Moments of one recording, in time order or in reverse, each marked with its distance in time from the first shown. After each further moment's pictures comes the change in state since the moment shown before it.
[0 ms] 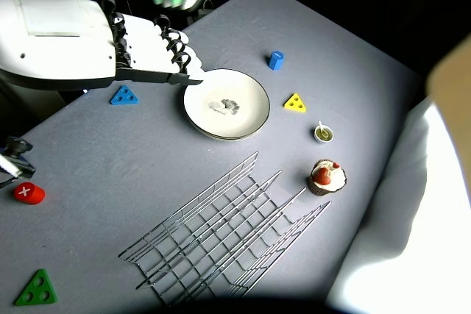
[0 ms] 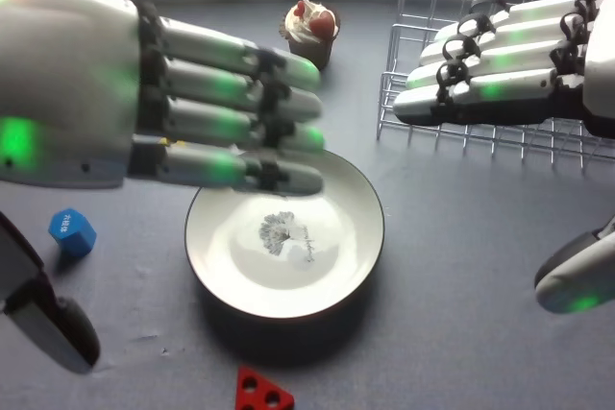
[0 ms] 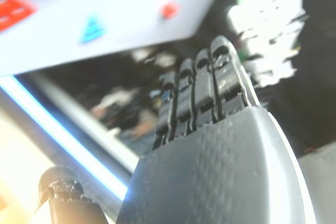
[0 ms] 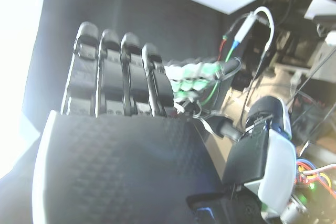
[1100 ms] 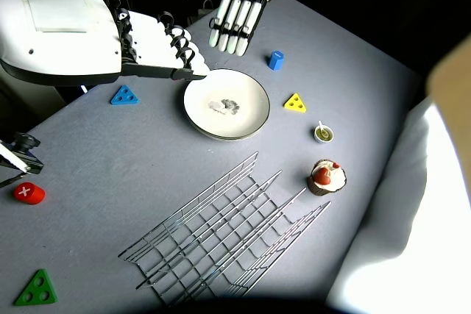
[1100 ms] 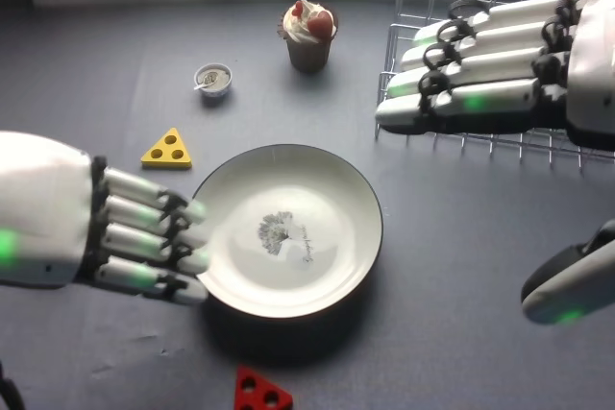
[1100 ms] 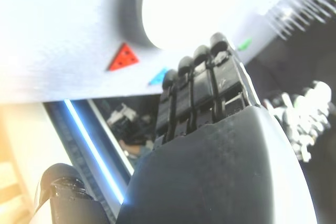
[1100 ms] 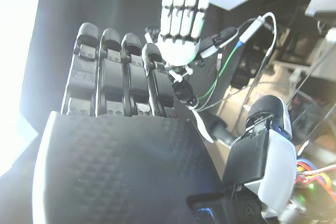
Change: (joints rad) left arm 0.447 -0.080 0.154 -0.085 0.077 0.002; right arm -0.019 -0.031 0.003 0.063 0.040 -0.158
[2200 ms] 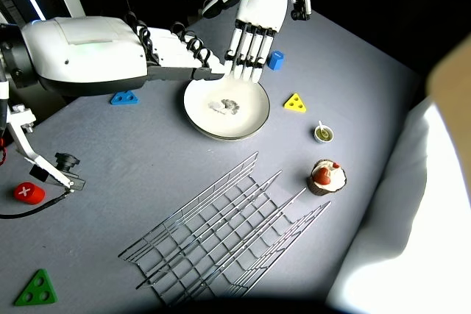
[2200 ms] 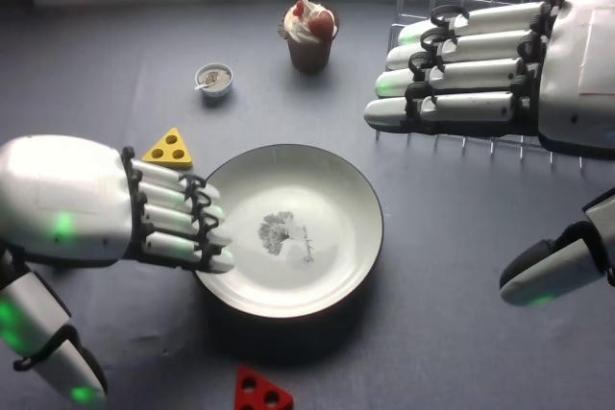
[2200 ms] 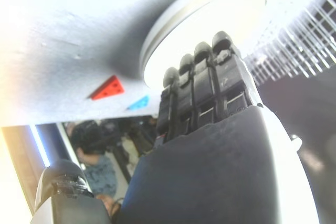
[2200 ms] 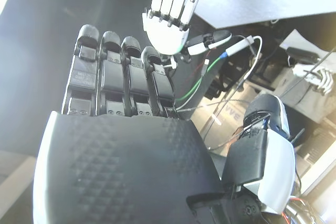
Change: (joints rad) left arm 0.084 -0.132 0.090 -0.190 0.111 0.002; right arm -0.101 -0.097 0.101 0.188 0.054 -0.321
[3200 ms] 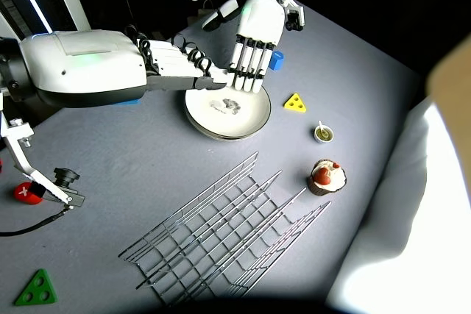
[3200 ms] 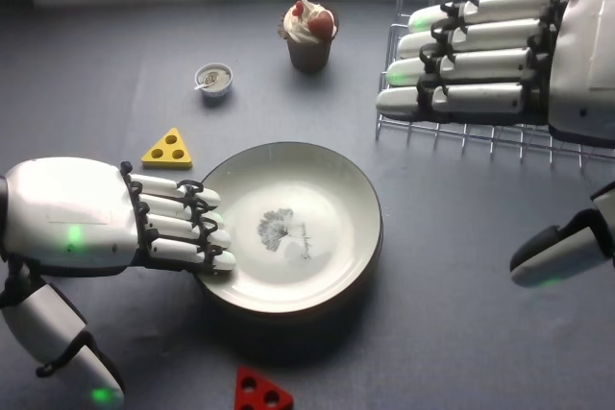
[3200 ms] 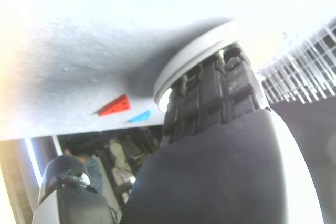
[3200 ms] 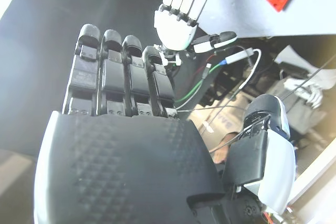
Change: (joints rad) left arm 0.103 -0.061 0.053 -0.108 0.033 0.006; right arm -0.020 -0.013 0.049 0.009 0.038 -0.105
